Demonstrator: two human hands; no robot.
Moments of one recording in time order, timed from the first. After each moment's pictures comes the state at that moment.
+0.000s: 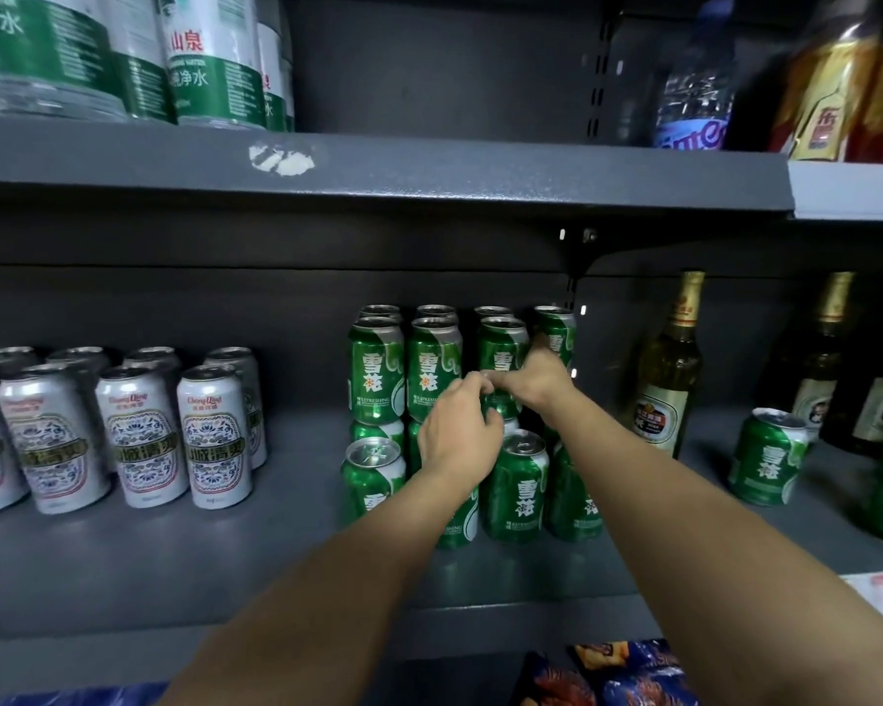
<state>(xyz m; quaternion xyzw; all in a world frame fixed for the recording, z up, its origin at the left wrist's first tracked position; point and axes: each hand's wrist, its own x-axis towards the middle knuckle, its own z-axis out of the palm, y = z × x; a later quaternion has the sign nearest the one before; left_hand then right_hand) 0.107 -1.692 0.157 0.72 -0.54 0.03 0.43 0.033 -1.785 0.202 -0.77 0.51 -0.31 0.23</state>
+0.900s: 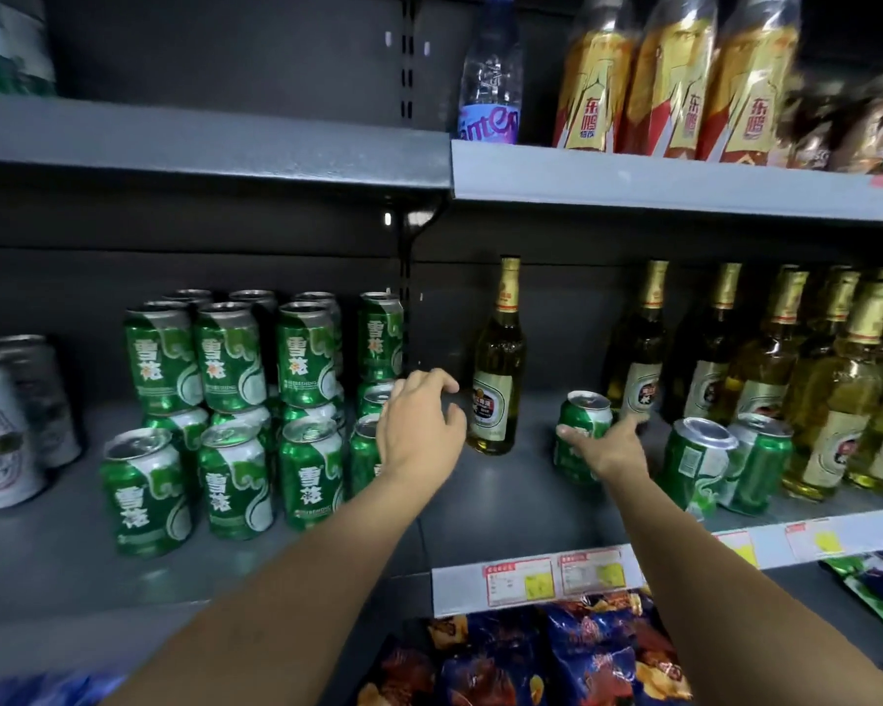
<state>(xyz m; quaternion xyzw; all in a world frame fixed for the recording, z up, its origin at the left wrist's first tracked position) -0.060 -1.758 0.149 0.70 -0.55 0.05 0.45 -0.248 -1.883 0.114 -0.56 0.63 -0.41 0.34</state>
